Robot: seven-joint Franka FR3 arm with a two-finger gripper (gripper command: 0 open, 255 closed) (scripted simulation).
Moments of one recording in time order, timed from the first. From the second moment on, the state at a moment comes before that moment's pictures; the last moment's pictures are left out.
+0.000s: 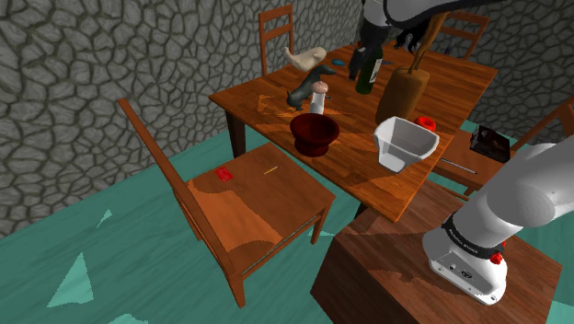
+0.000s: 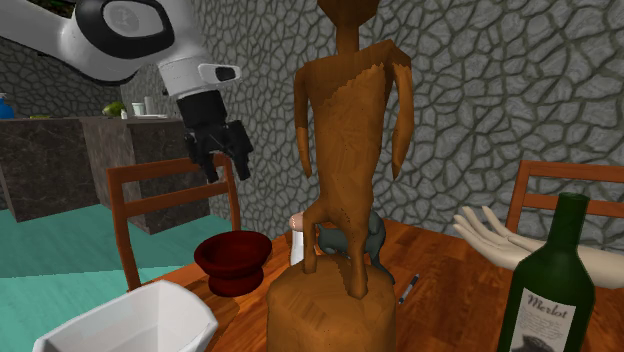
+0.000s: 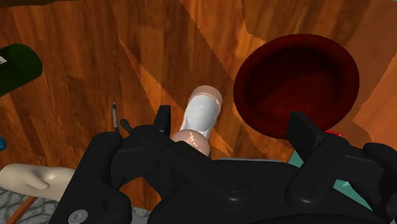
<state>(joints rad) -0.04 -0.33 0.04 -2.23 -0.18 2.10 -0.16</state>
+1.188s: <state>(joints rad) -0.07 0.23 0.03 -1.92 -0.32 2.32 -0.11</state>
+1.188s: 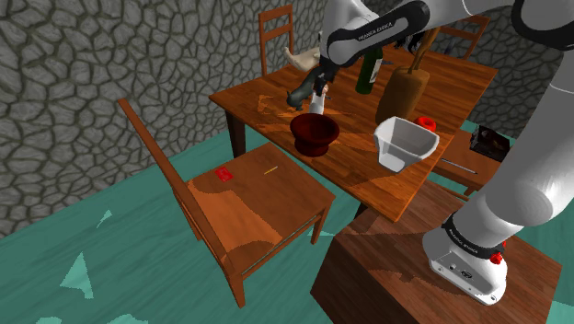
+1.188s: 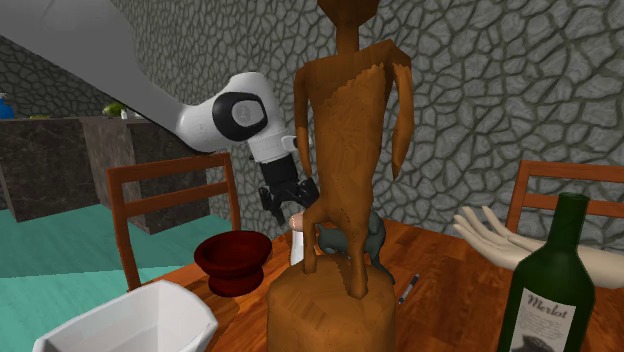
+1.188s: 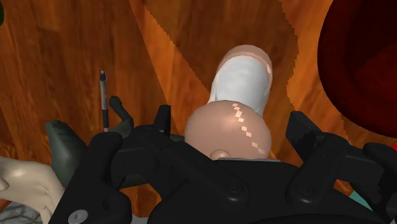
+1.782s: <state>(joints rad) -0.07 0.26 0.02 -1.92 -0.33 2.36 -0.10</state>
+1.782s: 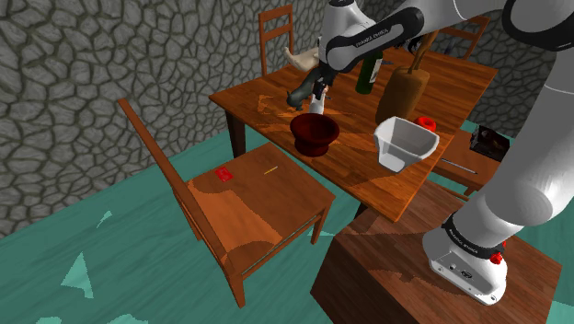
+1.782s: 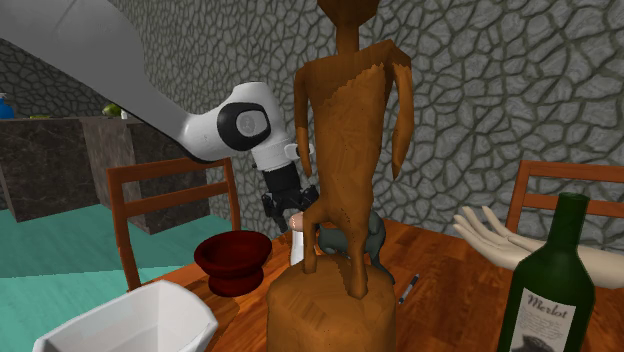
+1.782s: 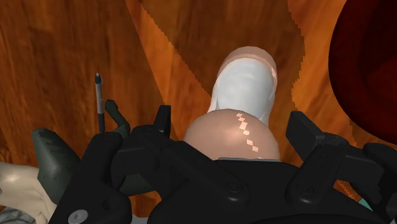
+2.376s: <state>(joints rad) -0.07 0.26 0.02 -1.92 -0.33 2.36 -0.10</state>
